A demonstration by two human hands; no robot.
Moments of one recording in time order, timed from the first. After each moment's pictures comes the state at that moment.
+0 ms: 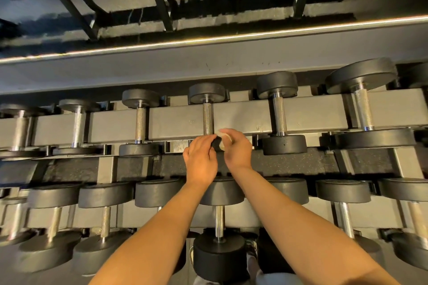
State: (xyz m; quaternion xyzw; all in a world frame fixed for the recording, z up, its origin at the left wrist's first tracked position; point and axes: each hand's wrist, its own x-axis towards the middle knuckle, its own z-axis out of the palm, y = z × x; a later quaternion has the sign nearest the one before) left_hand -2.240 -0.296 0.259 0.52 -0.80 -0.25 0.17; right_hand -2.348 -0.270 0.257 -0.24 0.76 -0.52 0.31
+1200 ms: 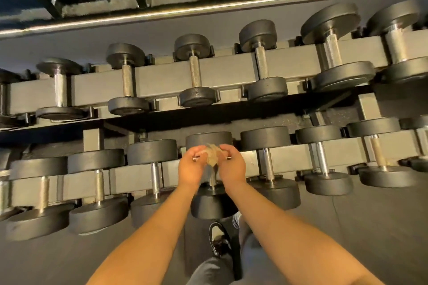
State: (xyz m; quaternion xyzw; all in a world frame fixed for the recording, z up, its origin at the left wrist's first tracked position) left_hand -2.140 -0.165 0.228 0.58 -0.54 -0.59 0.19; right_hand -2.235 -0.103 0.230 -0.06 0.75 -0.53 0.39
